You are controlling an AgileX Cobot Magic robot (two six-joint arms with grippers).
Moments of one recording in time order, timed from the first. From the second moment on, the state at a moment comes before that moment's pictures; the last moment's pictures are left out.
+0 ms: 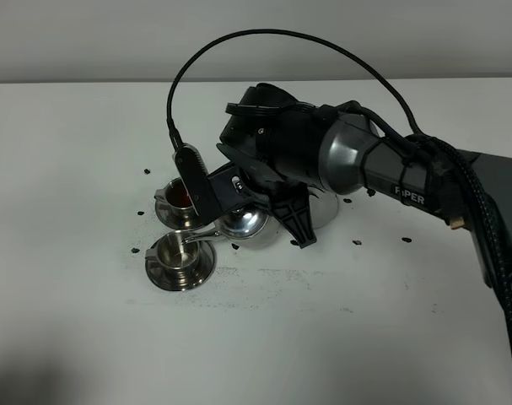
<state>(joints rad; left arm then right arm) 0.01 0.00 -0.46 -0.06 1.06 0.05 0.85 2.13 -1.69 -0.45 1.02 -0.95</state>
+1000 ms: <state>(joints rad) 0.01 0.00 -0.46 -0.06 1.06 0.05 0.87 2.15 -1.69 -0.60 0.97 -0.93</state>
